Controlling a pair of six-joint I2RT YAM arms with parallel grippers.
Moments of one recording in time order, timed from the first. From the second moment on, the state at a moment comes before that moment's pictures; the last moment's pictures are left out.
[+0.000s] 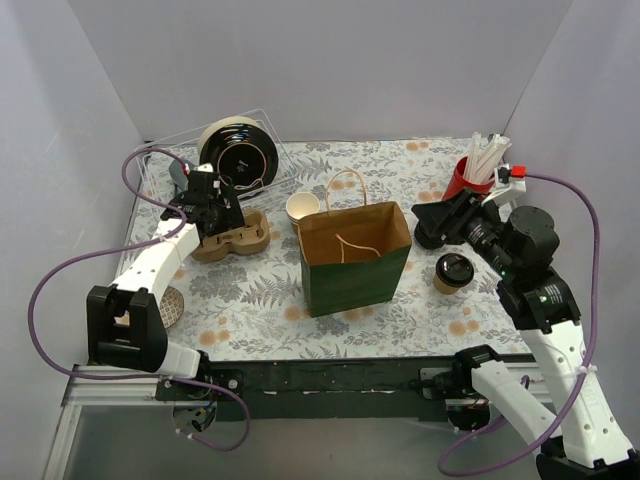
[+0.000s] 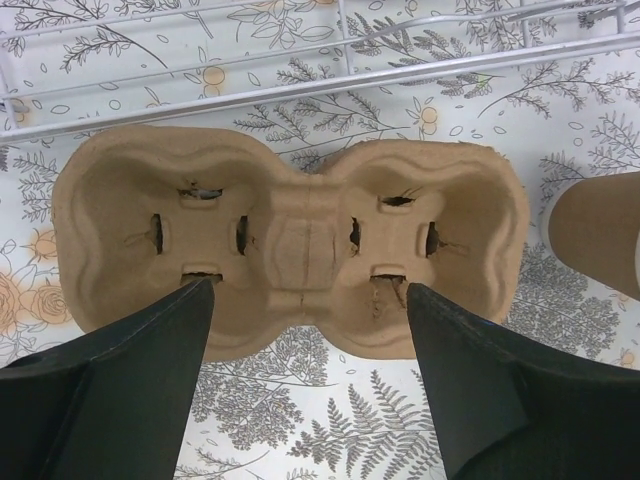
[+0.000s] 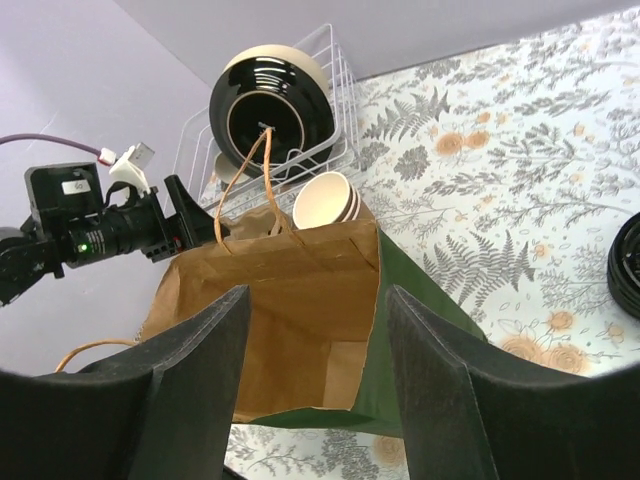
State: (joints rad) left arm -0.16 1.42 1.07 -0.50 -0.19 -0.39; right arm 0.31 0.72 1.00 -0.42 -0.21 0.62
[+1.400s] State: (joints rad) left arm -0.14 1.63 1.16 -0.54 -0.15 -0.34; right arm 0.31 0.64 0.98 -0.43 -0.20 0.49
